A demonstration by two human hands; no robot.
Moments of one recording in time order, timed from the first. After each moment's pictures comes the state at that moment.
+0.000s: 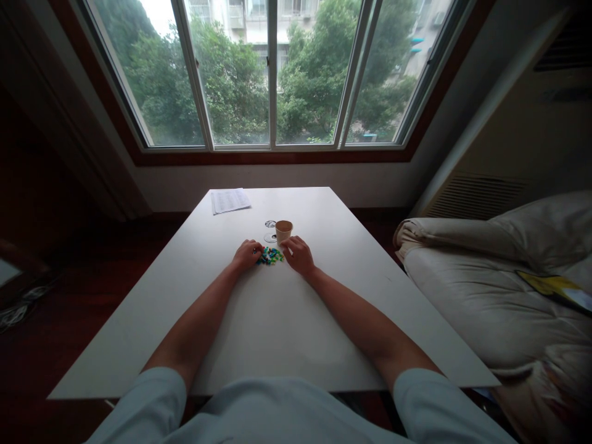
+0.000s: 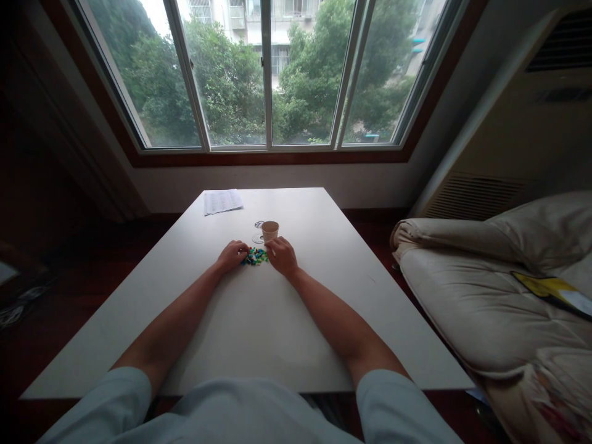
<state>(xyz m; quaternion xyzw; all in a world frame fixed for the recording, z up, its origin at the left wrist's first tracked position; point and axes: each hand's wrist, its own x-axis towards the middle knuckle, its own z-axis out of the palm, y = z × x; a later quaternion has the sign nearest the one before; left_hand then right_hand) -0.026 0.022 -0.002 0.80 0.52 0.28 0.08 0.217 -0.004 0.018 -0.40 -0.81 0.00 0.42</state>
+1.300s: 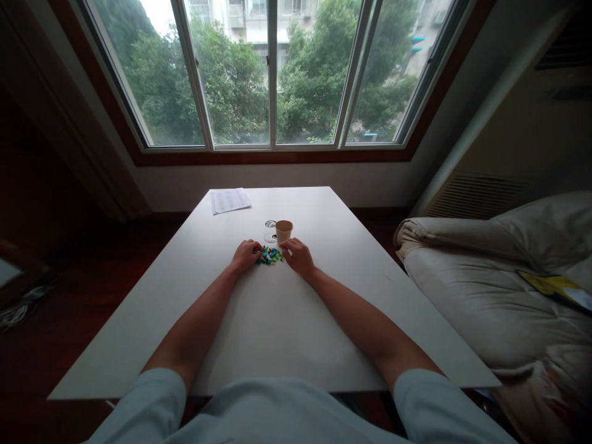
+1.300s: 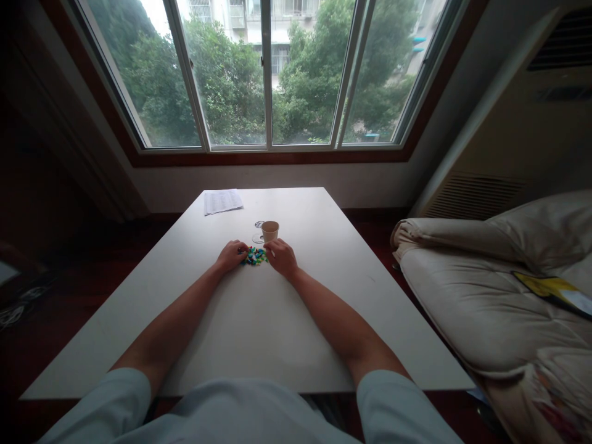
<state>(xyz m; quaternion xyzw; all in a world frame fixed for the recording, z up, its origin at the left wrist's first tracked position) -0.028 0.024 -0.007 0.79 0.53 0.30 0.07 0.216 0.003 0.008 -0.36 -0.81 0.01 0.46</state>
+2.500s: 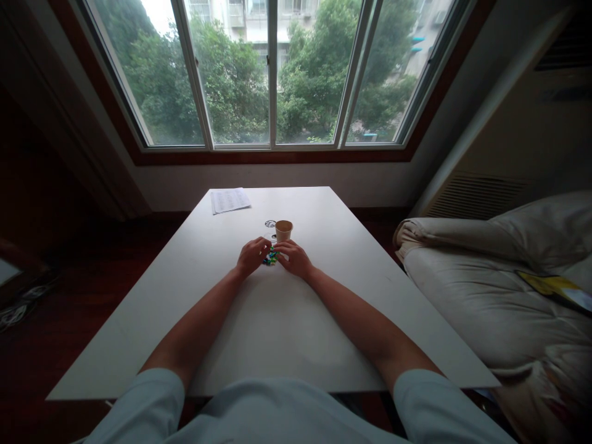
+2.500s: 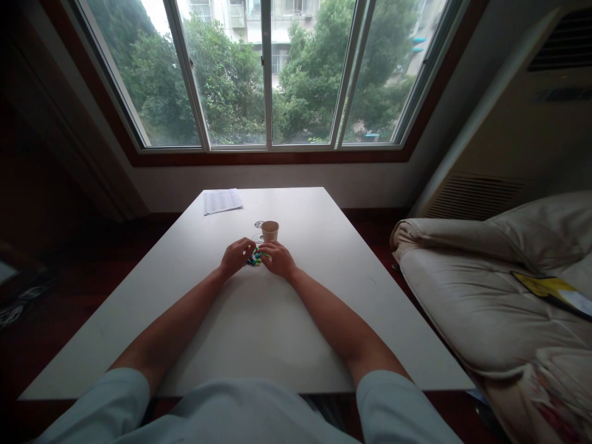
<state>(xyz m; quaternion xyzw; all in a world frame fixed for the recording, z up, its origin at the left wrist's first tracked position) 0.007 -0.009 0.025 0.81 0.47 0.35 0.01 0.215 0.003 0.009 -0.28 -0.86 0.06 0.42</state>
